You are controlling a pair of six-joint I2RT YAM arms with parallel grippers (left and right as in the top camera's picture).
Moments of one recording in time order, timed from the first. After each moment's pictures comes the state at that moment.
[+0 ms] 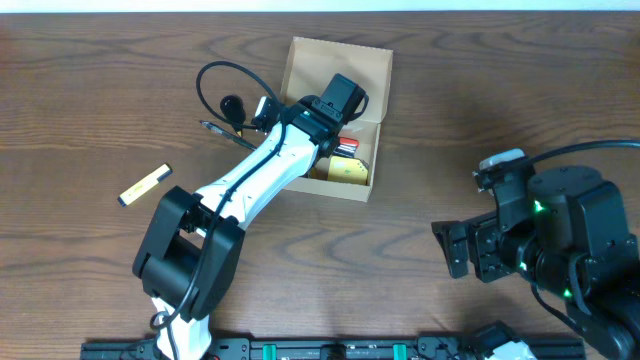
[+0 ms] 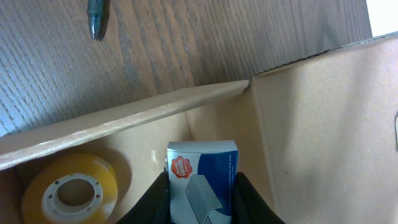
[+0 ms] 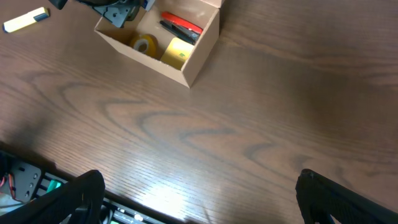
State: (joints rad) left arm -0.62 1.96 1.49 -0.71 -0.43 -1.75; right arm 0.43 0.97 1.51 -1.47 -0.02 0.15
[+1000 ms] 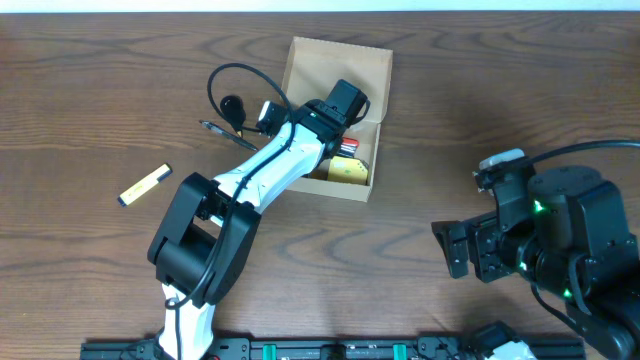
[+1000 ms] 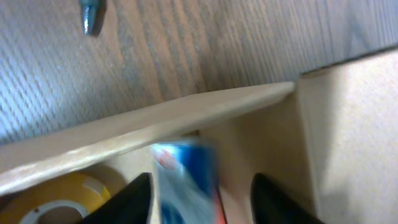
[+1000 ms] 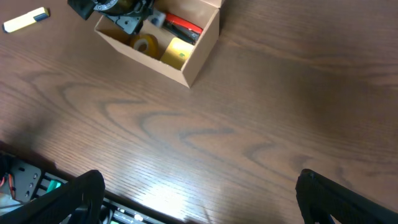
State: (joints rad) left arm -0.62 2.04 1.49 -0.66 -0.46 -1.75; right arm 0.43 0.97 1.51 -1.47 -0.02 0.15
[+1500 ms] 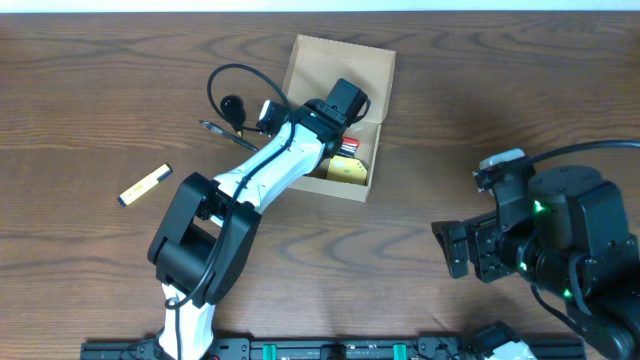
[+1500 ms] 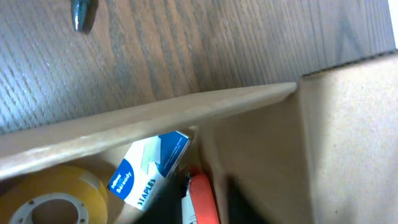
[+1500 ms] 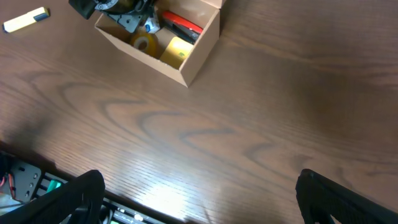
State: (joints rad) left arm -0.62 2.04 1.49 -0.64 -0.45 -1.76; right arm 0.43 0.97 1.51 -1.47 -0.02 0.15
